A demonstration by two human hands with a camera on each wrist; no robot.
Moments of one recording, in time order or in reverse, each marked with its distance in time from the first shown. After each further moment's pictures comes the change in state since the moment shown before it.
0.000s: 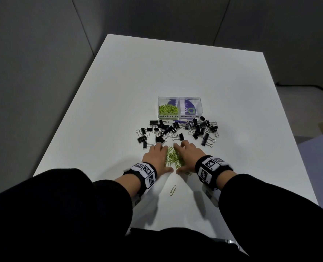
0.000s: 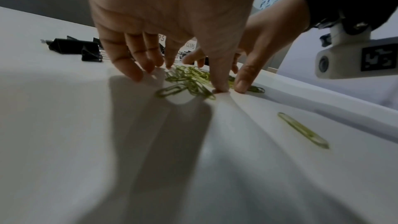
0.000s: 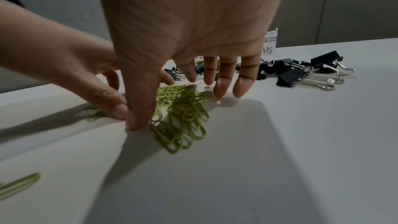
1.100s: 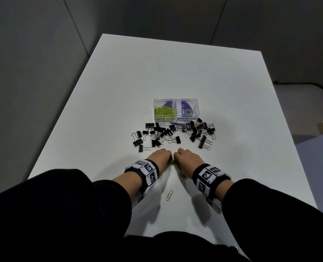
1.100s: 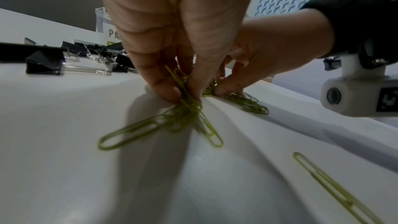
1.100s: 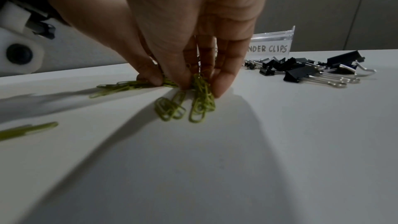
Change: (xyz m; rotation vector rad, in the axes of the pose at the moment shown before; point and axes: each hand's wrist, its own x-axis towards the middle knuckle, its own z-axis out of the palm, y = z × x) left_hand 0.030 0.014 -0.006 -0.058 -0.119 0.083; right_hand 0.002 0.001 0.010 -0.052 0.119 -0.076
